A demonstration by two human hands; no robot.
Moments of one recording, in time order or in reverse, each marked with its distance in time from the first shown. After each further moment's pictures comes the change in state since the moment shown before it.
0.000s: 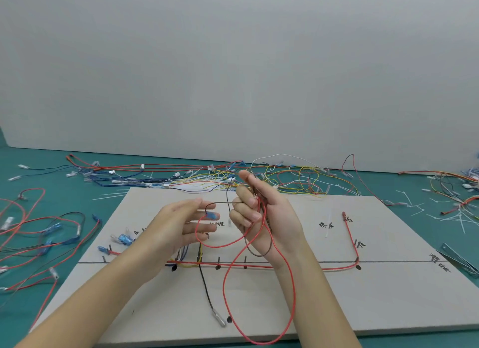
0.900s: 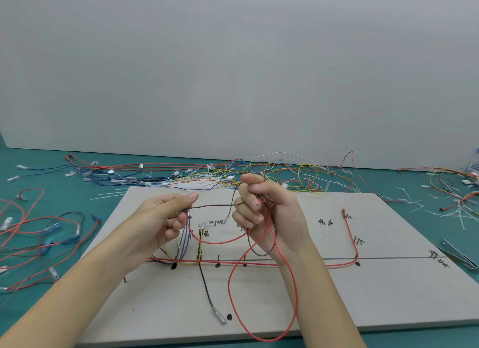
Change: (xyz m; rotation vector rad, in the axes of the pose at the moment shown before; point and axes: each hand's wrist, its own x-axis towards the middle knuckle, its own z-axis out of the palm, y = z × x) left_hand 0.001 0.012 -0.021 -0.010 -0.027 0.002; right_hand -0.007 -0.007 -0.003 -0.113 -0.121 -0.033
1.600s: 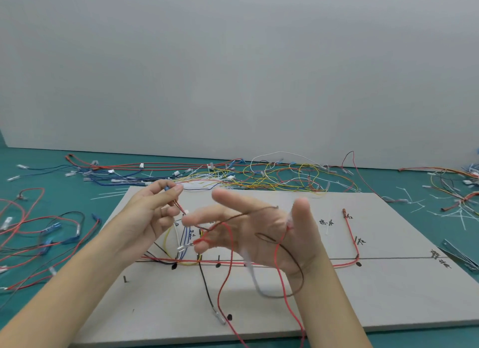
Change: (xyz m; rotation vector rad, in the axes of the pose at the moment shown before) left_hand 0.002 0.005 -0.011 -0.221 0.002 0.093; right_hand -0.015 0.003 0.007 -0.369 -0.686 0.148
